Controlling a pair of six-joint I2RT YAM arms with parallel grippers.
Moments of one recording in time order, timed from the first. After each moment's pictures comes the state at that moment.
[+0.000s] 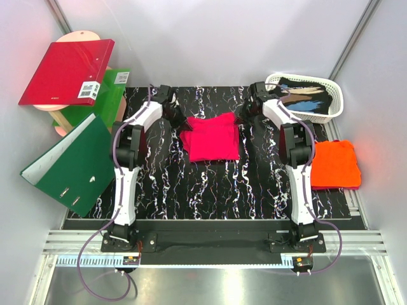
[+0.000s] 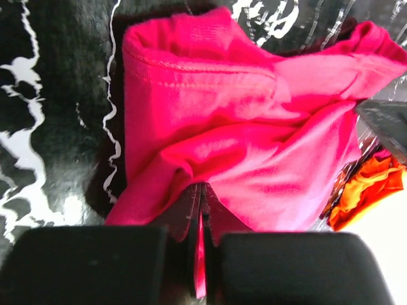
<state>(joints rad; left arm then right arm) -0.22 2.37 1.95 -0.69 0.46 -0.70 0.21 2.44 2.04 -0.58 -0.31 0.67</state>
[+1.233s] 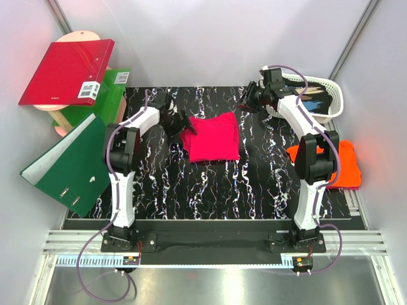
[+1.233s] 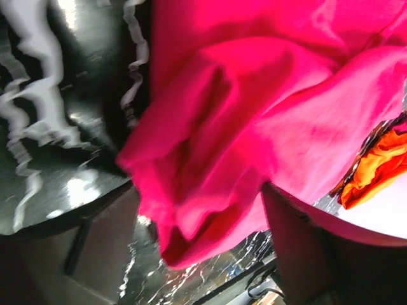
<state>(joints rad) -0.23 2.21 1.71 -0.66 0.47 -0.68 0.21 2.04 1.82 -0.52 -0.39 0.63</state>
